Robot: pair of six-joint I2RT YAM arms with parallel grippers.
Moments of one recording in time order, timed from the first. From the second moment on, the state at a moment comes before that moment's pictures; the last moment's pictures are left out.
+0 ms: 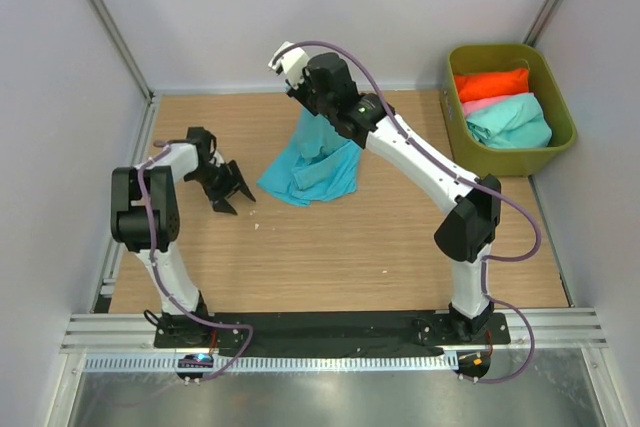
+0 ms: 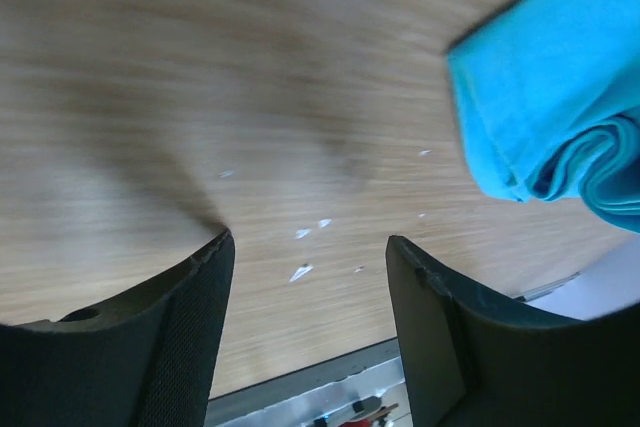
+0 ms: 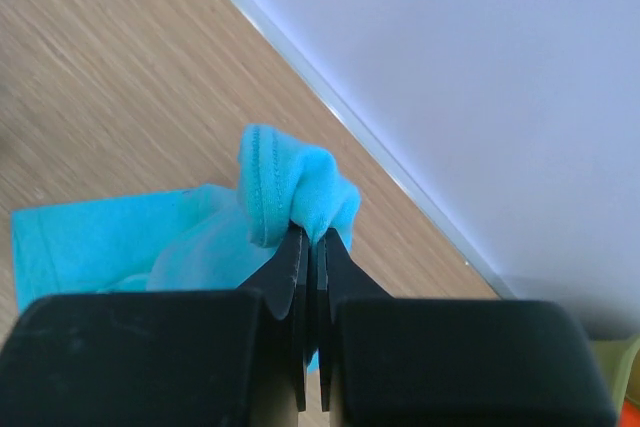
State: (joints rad) left arm 0.03 1.89 1.21 -0.76 0.40 -0.49; right arm 0.74 1.96 2.05 -0.40 0.22 -0.43
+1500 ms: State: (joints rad) left arm 0.36 1.37 1.12 -0.85 0.19 -0.42; right arm 0.76 2.55 2.43 -0.79 -0.46 -0.23
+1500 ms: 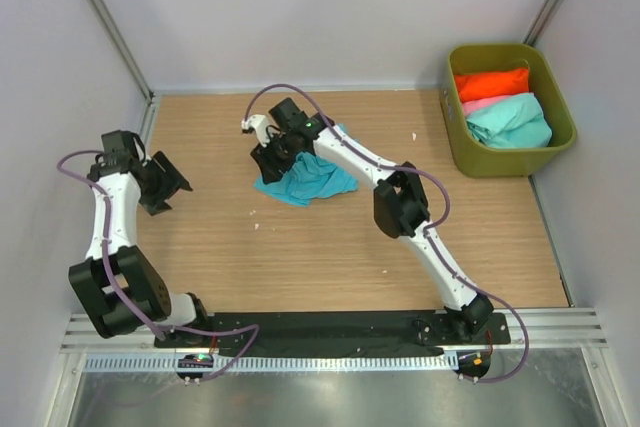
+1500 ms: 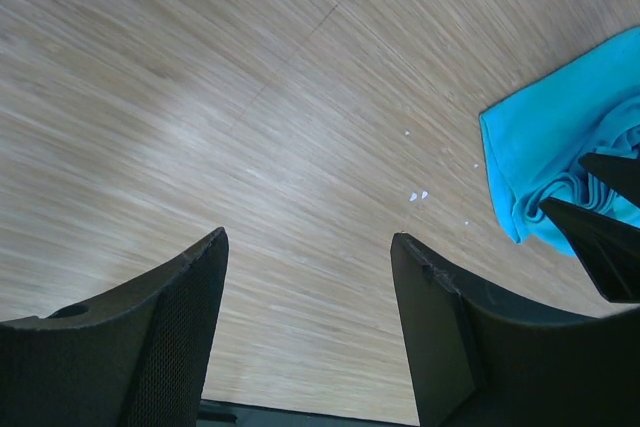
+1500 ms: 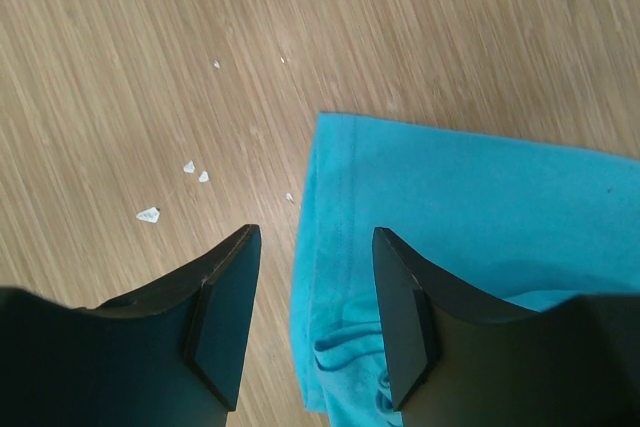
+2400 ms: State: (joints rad) left arm 0.36 1.25 1.02 -0.85 0.21 -0.42; right arm 0.84 2.66 2.44 -0.65 -0.31 -0.23
